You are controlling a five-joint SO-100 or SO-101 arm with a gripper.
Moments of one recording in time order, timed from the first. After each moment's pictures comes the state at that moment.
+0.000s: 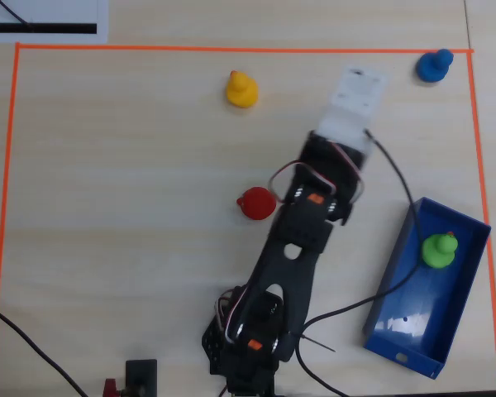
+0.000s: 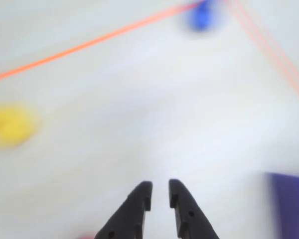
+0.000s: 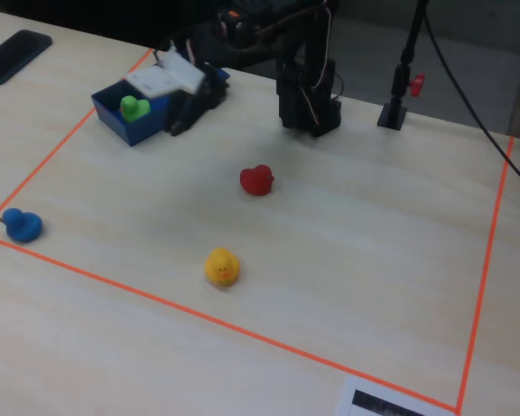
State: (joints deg) arm 26.0 121.1 113.6 46.1 -91.8
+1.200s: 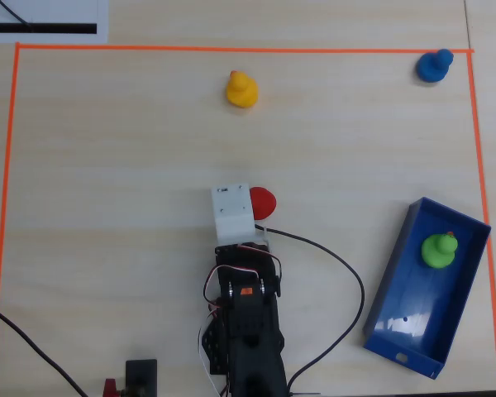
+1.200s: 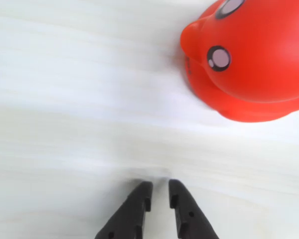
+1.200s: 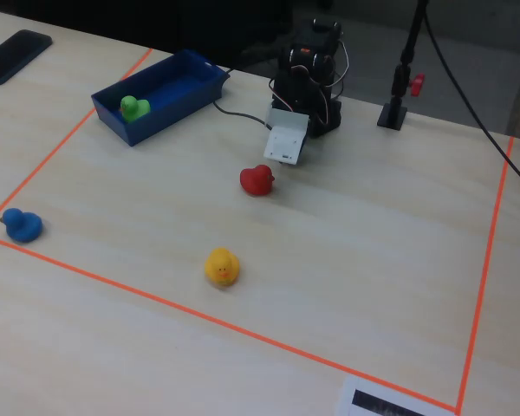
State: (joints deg) arm -0.3 190.0 177.8 75.8 -92.0
